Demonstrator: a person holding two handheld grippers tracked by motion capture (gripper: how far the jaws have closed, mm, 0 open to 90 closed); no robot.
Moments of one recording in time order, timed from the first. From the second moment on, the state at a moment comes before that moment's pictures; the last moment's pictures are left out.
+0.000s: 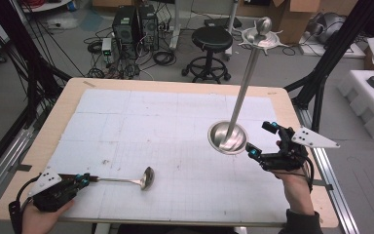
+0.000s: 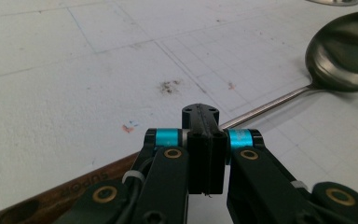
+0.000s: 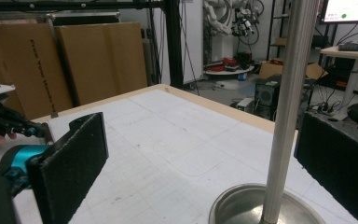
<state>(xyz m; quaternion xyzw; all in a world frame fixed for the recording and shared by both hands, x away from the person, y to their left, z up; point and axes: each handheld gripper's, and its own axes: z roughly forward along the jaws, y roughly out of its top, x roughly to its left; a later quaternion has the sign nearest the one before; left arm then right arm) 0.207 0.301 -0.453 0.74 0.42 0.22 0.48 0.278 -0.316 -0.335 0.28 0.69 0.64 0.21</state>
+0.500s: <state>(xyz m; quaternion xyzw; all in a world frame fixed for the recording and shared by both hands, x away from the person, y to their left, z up) 0.221 0.302 -0.460 0.76 0.44 0.20 0.44 0.279 -0.314 -0.337 0.28 0.69 0.63 0.20</state>
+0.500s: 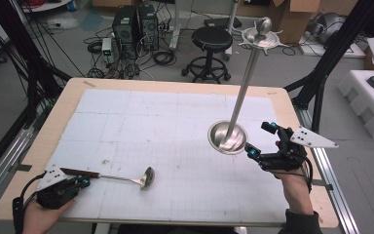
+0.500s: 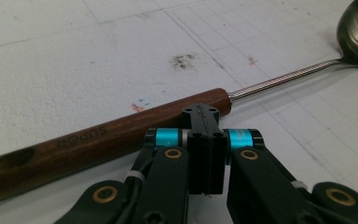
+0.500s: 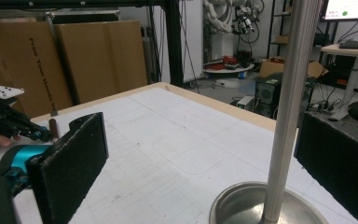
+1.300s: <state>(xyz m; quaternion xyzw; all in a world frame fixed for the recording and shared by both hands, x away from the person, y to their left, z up) 0.269 0.284 -0.453 0.77 0.45 0.18 0.41 0.278 -0.322 -0.340 0.29 0.68 0.63 0.21</state>
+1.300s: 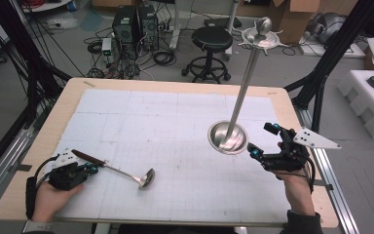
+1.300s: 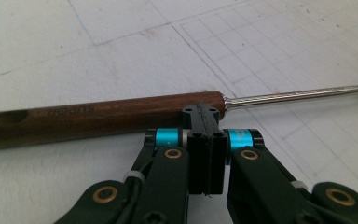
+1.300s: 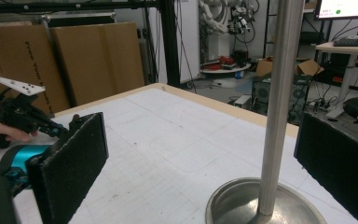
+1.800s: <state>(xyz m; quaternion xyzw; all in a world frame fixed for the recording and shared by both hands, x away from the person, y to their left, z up) 0.300 0.267 -0.453 0.79 0.43 0.17 0.41 0.279 -0.323 -0.342 0.30 0.69 0.63 0.21</state>
